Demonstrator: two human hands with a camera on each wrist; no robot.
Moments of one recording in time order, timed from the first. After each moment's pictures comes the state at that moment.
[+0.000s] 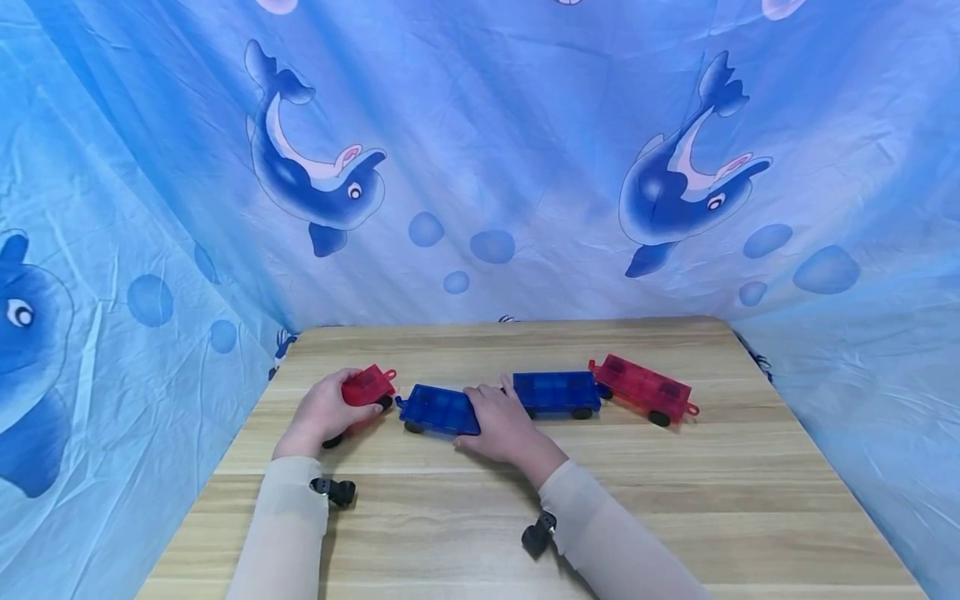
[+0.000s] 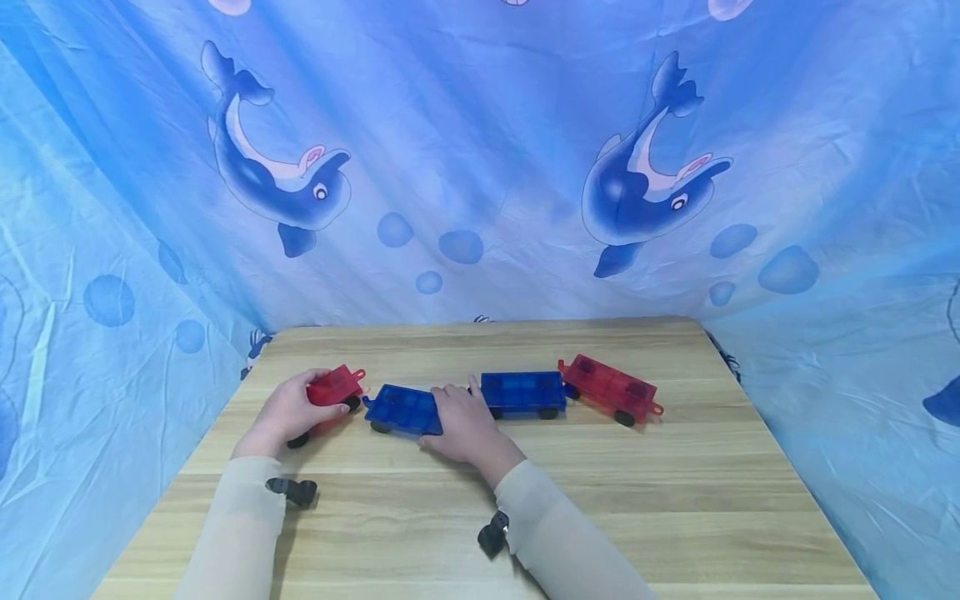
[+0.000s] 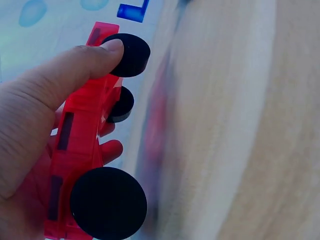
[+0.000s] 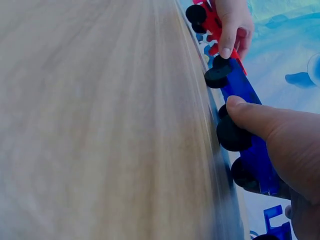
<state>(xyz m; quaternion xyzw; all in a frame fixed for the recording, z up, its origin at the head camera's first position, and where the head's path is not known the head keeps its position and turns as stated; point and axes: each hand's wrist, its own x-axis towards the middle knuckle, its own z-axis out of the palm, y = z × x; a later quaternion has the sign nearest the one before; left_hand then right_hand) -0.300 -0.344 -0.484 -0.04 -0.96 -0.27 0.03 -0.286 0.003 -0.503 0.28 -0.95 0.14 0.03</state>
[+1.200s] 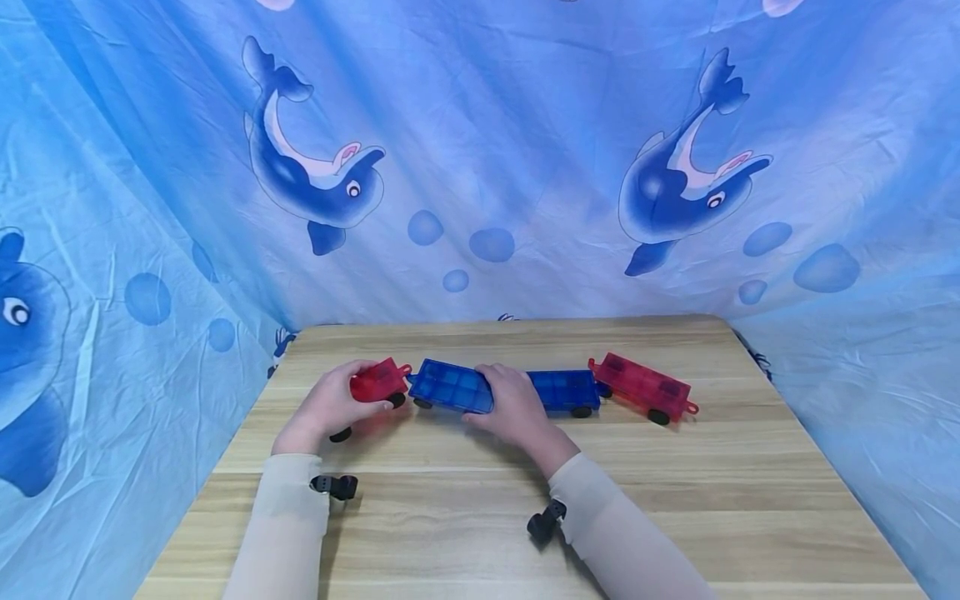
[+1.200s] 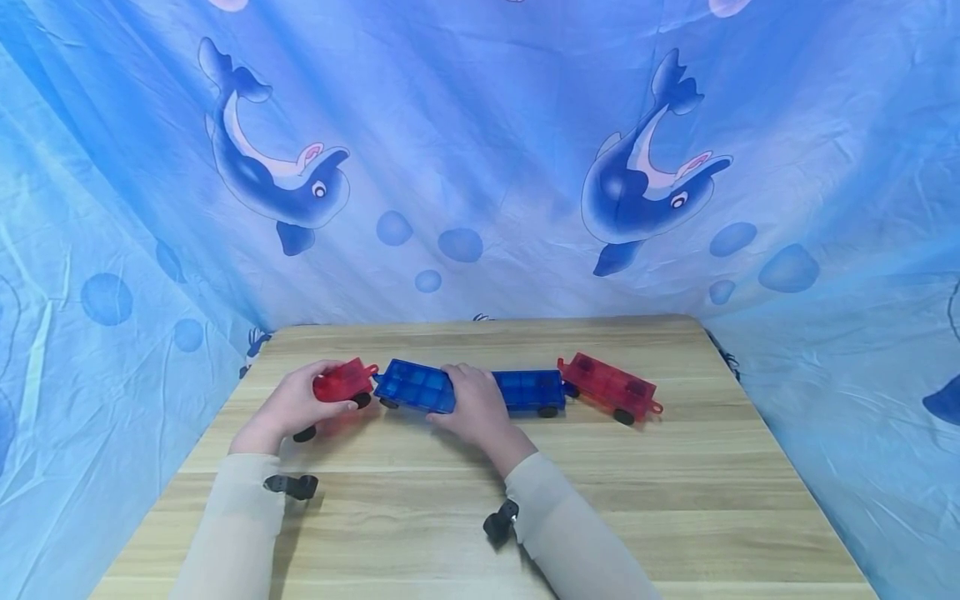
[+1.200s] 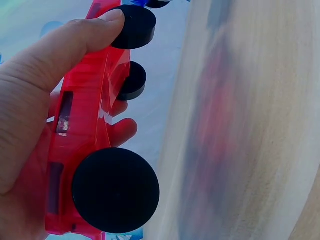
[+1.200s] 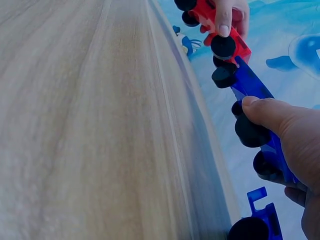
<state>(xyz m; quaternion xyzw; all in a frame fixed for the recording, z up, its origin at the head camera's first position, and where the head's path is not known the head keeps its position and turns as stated) -0.294 -0.320 -0.456 -0.09 -0.95 -0.31 0.02 -0.299 0.021 -0.493 0.23 -0.93 0.27 0.10</state>
